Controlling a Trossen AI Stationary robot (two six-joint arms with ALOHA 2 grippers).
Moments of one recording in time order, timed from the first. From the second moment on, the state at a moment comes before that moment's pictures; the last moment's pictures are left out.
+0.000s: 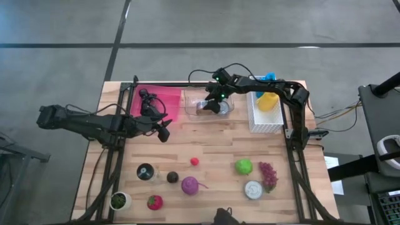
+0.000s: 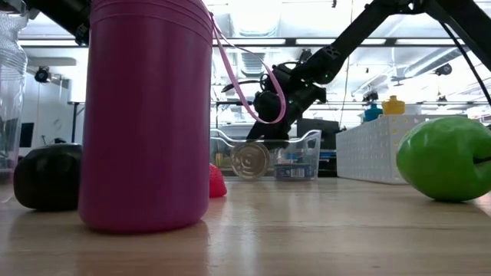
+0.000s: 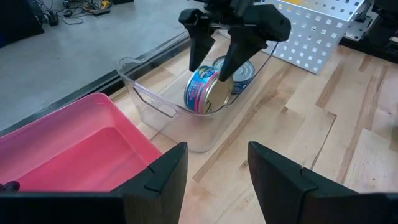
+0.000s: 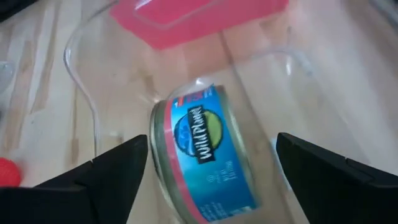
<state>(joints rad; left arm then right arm) -0.08 0.95 0.61 -0.29 -0.61 -0.45 -0.59 2.00 1.36 -0.25 -0.53 -0.05</state>
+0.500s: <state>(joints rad) -0.08 0.95 0.61 -0.29 -0.61 -0.45 -0.56 2.01 1.35 -0.30 -0.39 -0.15</state>
